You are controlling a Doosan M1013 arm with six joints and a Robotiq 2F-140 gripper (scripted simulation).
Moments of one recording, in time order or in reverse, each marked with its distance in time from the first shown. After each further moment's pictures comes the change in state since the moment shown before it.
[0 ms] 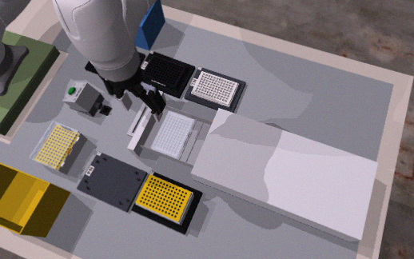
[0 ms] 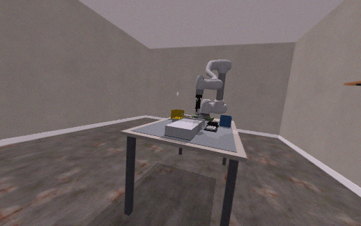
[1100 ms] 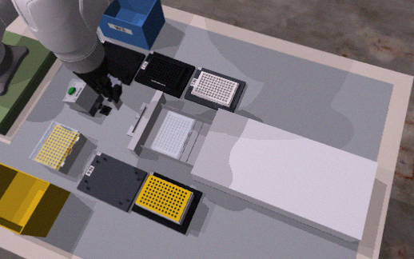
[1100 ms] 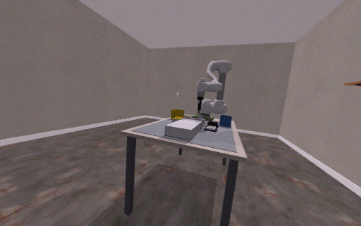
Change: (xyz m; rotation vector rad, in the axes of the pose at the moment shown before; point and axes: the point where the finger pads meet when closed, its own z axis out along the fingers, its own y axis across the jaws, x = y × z) arm 0.000 -0.089 0.020 0.000 0.000 0.000
